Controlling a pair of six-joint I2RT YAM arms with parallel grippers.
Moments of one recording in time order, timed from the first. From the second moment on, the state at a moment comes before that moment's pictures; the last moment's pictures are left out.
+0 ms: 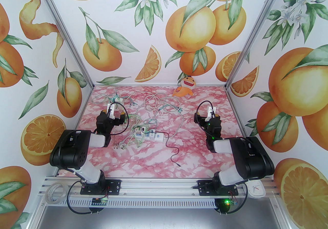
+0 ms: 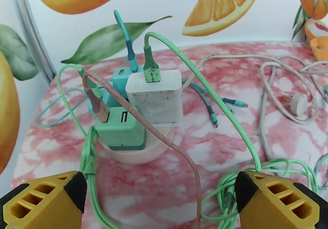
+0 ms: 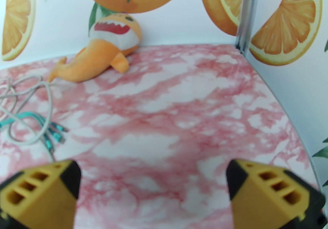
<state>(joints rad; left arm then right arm) -0.03 1.64 0.43 0.93 0.01 0.14 0.08 1.55 0.35 0.94 0.15 0.06</state>
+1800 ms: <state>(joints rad) 0.01 1.26 0.86 0.13 -0.19 -0.09 0.10 1.28 0.41 0.68 0.29 0.15</state>
